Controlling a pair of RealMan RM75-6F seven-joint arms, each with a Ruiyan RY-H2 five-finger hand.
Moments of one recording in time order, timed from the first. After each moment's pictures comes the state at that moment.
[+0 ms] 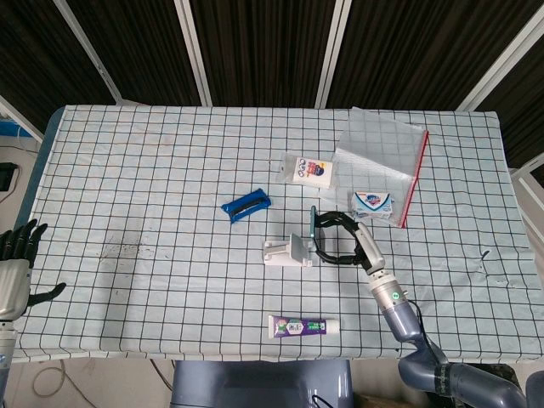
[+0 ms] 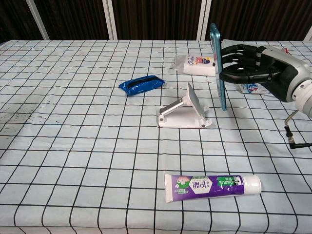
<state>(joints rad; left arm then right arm) -0.13 -1.18 -0.09 -1.62 1.38 1.44 0.12 0.51 -1.65 0.26 -1.31 -1.46 1.06 0.95</state>
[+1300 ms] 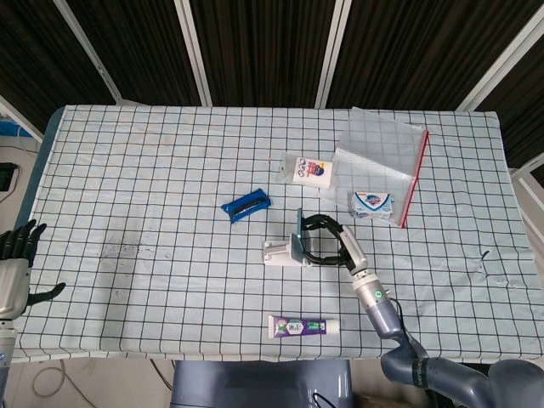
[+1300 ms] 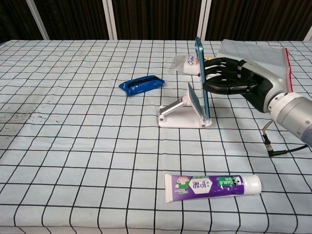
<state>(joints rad) -0.13 -1.17 -0.09 -1.63 1.36 1.43 0.12 0.58 -1.78 0.22 -1.15 -1.43 1.07 1.04</state>
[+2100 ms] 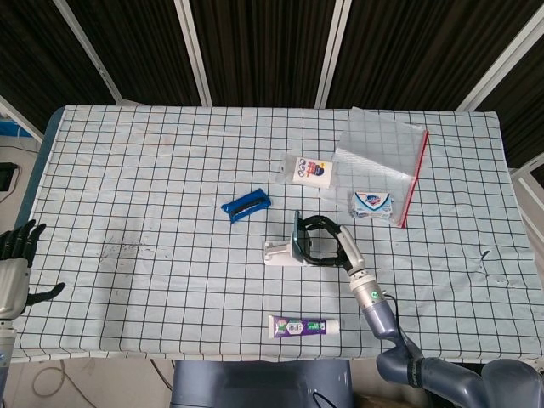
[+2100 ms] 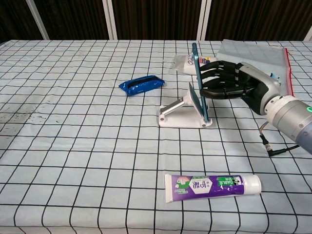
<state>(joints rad) -0.13 -1.17 -0.09 -1.63 1.36 1.42 0.11 0.58 -1.81 0.22 -1.13 -1.41 1.08 0.99</state>
